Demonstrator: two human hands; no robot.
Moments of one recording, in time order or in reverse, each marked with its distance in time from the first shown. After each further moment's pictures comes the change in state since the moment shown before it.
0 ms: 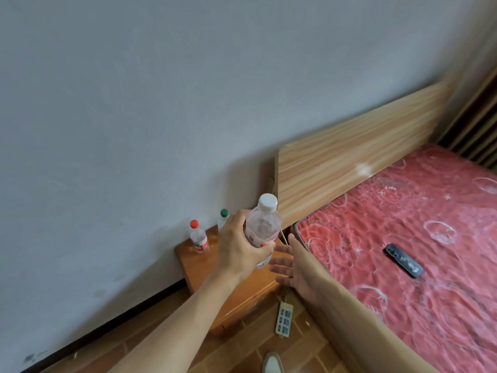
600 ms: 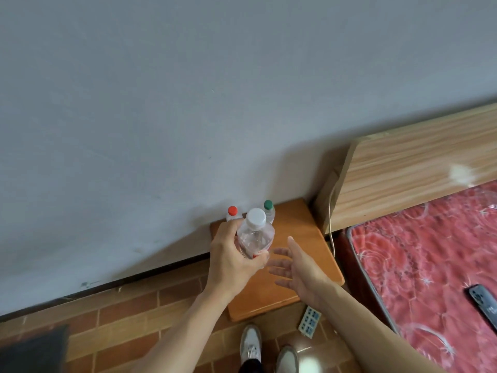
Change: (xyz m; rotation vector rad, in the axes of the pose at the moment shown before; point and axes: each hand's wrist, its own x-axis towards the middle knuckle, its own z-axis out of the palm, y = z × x) left_hand 0.028 -0.107 -0.011 0.037 0.205 -0.271; right_hand 0.140 -0.001 0.069 -0.155 -0.212 0.230
